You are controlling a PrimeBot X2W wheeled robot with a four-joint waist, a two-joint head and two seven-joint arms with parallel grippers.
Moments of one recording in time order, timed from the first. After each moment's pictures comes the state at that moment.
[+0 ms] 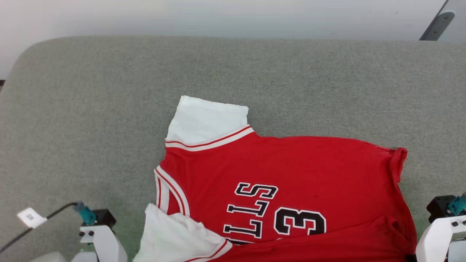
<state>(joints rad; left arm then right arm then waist) -0.53 1.04 -1.17 -0.05 -1.60 0.33 0.54 0.01 -0.32 -0.06 -0.10 0.43 0.13 1.14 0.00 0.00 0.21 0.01</state>
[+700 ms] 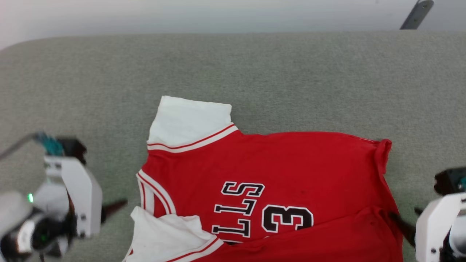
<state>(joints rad) -0.73 1.14 -1.07 -0.13 -1.49 0.34 0.56 -0.03 -0.29 -0.06 -0.20 0.42 0.13 1.00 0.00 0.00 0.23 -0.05</state>
